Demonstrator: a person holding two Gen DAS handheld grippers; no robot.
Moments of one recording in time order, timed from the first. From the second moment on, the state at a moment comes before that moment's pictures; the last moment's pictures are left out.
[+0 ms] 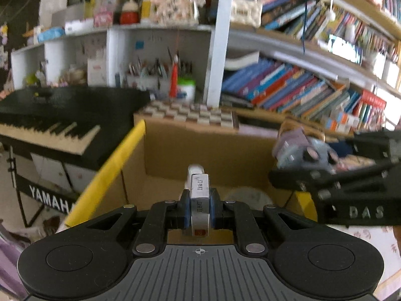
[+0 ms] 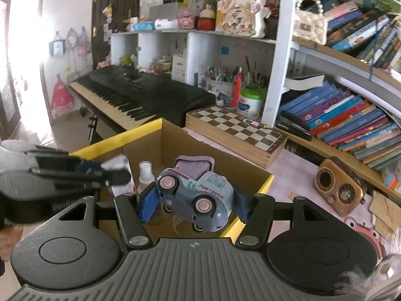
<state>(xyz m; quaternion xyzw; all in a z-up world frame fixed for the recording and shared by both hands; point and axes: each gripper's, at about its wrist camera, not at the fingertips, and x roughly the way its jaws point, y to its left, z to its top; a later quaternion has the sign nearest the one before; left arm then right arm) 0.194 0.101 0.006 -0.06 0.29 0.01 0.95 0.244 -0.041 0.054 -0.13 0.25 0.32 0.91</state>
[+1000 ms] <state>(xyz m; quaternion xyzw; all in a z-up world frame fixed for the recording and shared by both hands) 0.190 0.096 0.001 -0.02 0.32 0.00 0.95 0.313 0.001 -0.002 -0.25 0.33 0.38 0.83</state>
